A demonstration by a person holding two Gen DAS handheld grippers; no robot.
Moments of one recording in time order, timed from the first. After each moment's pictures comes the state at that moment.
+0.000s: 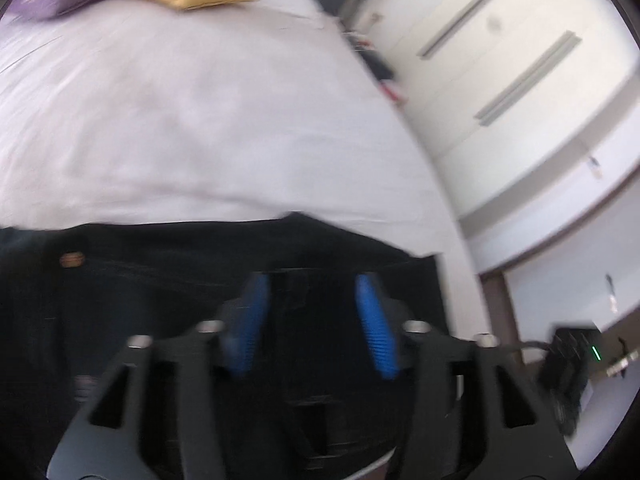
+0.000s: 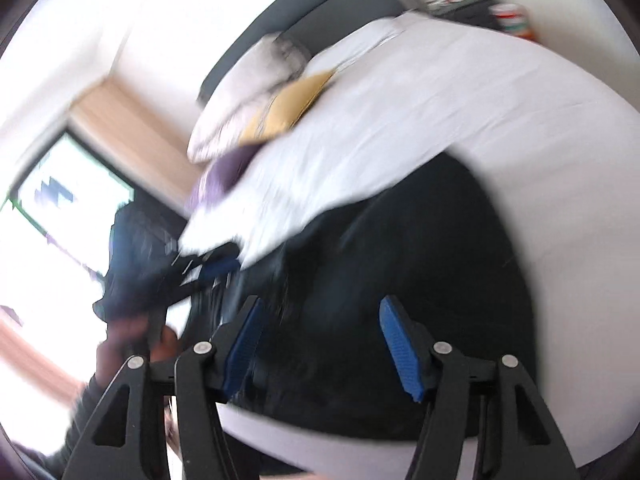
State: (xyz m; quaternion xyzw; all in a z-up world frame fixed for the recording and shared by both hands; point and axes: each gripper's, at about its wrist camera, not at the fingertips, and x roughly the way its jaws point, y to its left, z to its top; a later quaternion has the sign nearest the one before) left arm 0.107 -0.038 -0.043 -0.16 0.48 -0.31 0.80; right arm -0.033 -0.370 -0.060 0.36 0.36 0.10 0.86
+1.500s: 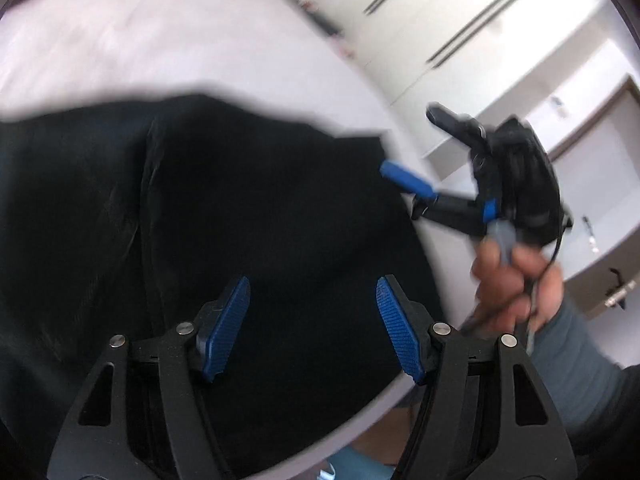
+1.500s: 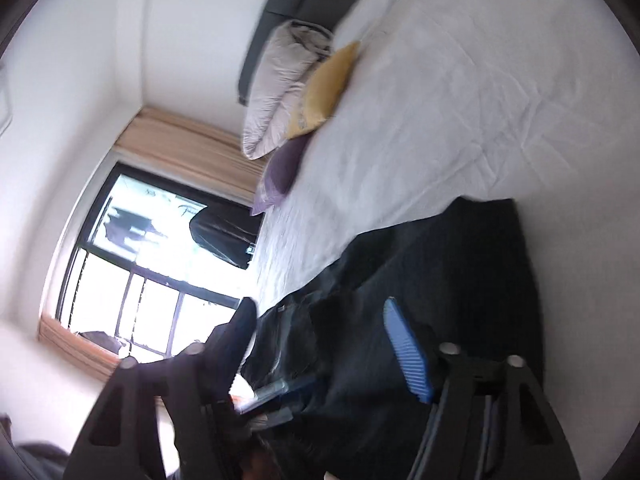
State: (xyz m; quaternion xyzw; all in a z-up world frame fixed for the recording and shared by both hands) left arm 0.050 -0.109 -0.121 -0.13 0.51 -0.38 0.77; right arm 0.072 -0.412 -0.113 0.46 0.38 0.23 0.77
